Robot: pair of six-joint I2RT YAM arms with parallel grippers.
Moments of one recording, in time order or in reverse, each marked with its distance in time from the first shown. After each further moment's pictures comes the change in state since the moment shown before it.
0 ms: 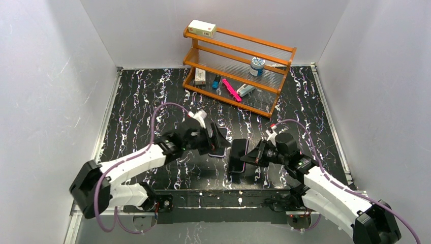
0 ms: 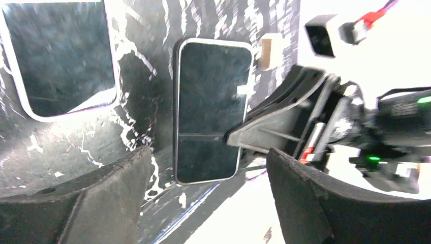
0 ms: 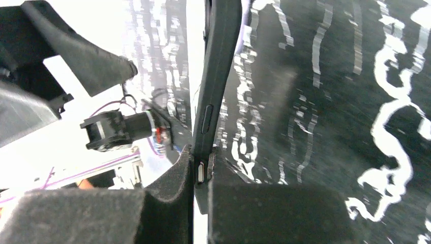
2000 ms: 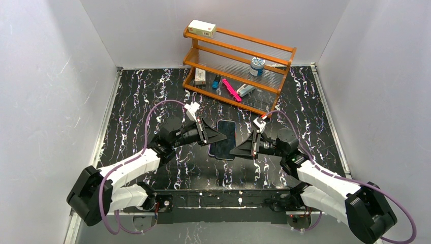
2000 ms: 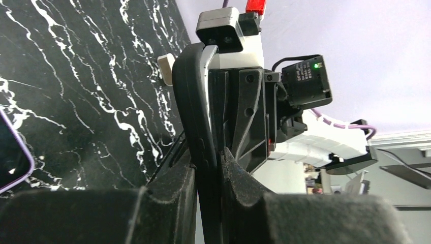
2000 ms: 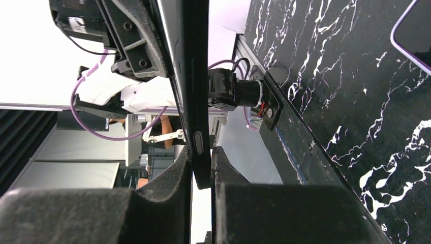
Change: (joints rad) left arm 0.196 -0.094 -0.173 0.578 0.333 -0.067; right arm 0.008 0.164 -0.002 0.711 -0.350 0.299
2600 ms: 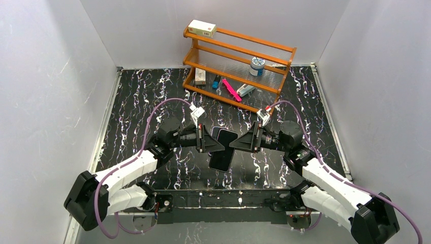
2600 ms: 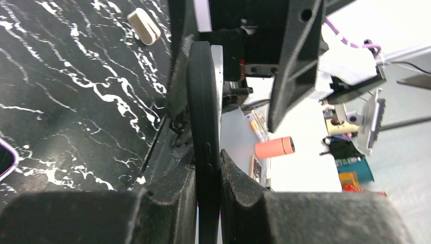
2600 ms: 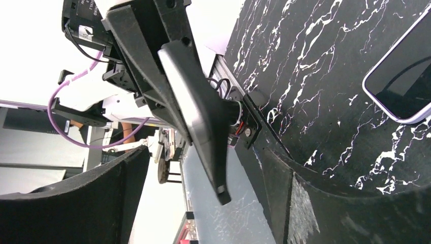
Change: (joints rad) left arm 0.006 -0.053 0.011 -0.084 0.233 0.200; right arm -0.002 -0.084 0.145 -0.285 0.068 -0.212
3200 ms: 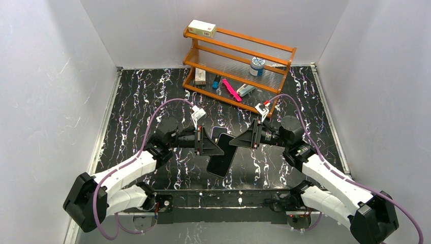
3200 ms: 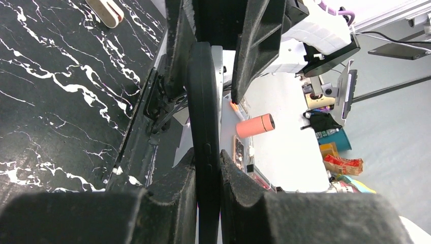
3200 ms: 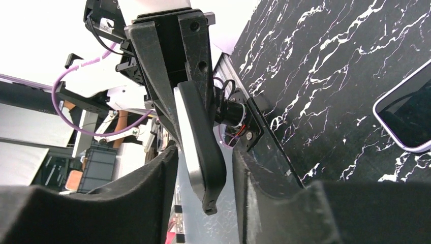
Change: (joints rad) left arm 0.000 -0.024 -0.003 0.053 0.163 -0.044; right arm -0.001 0.030 0.086 -0.006 -0.049 -0.087
